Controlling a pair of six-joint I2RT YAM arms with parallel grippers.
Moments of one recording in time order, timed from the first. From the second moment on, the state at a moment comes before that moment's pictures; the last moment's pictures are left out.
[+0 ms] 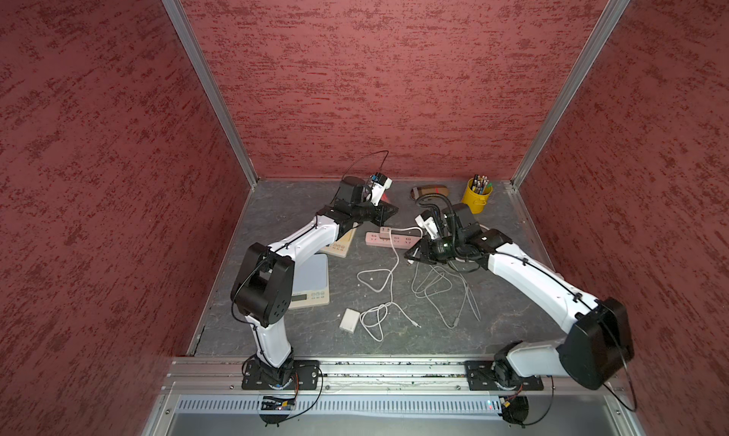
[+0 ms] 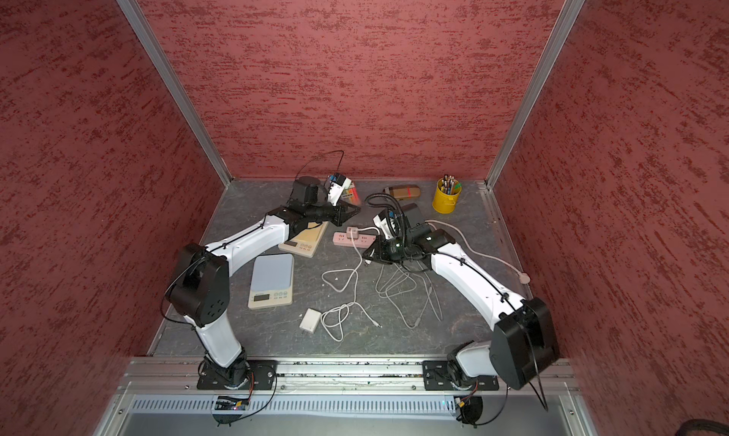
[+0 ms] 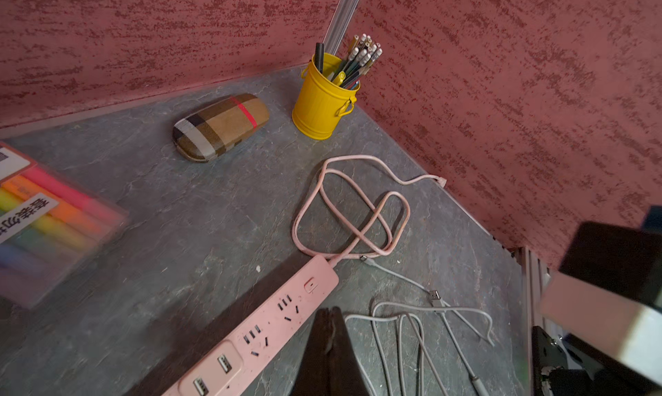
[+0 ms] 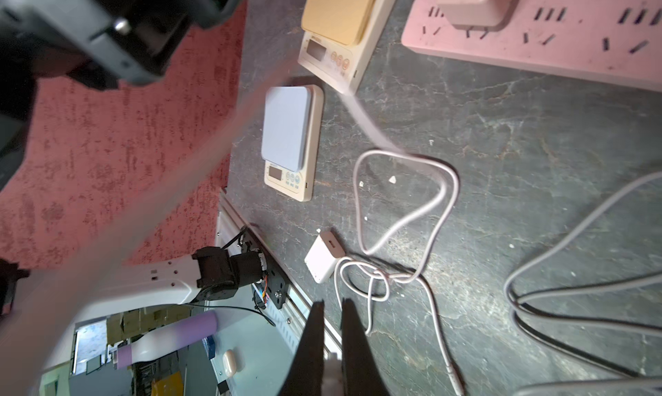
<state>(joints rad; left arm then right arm) -0.47 1.82 1.38 -0.03 0.60 -0.20 0.48 1.36 1.09 -0.55 -0.69 0.56</state>
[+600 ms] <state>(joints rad) -0.40 1.71 1.01 0.30 0.68 -0.27 0.34 1.39 1.07 -0.50 -0.63 0.66</state>
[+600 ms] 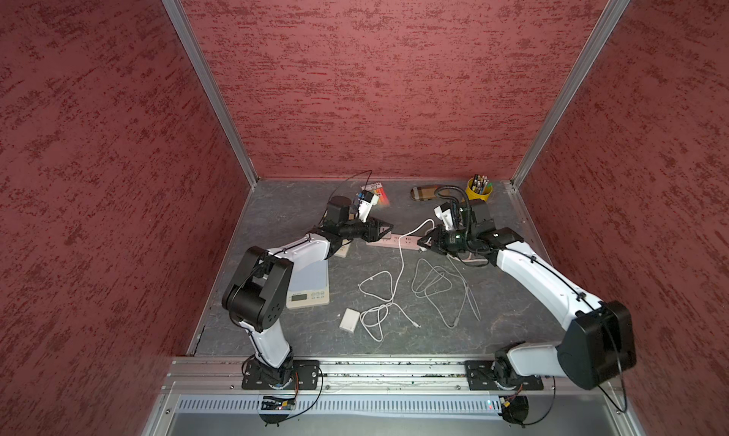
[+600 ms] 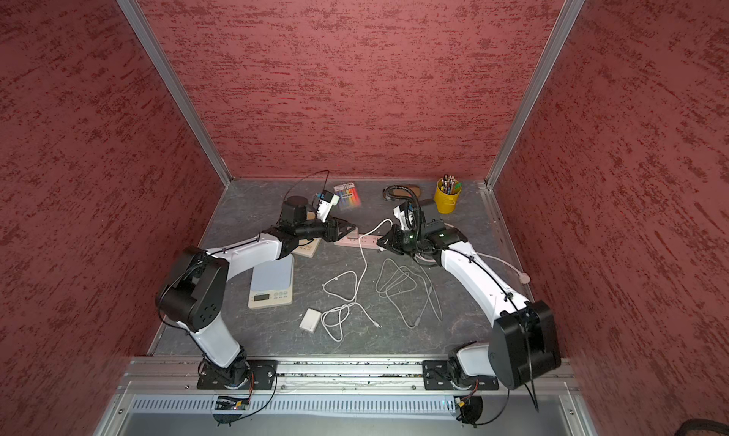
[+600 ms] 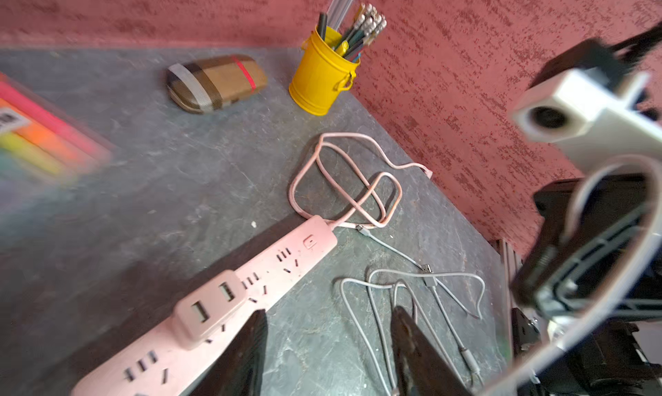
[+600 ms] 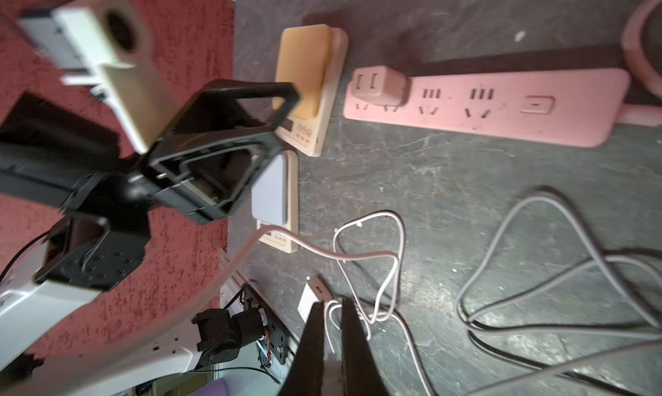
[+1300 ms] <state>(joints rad) -0.52 1.77 1.02 0.49 0.78 -0.10 0.34 1.48 1.11 -0.52 -0.62 0.68</state>
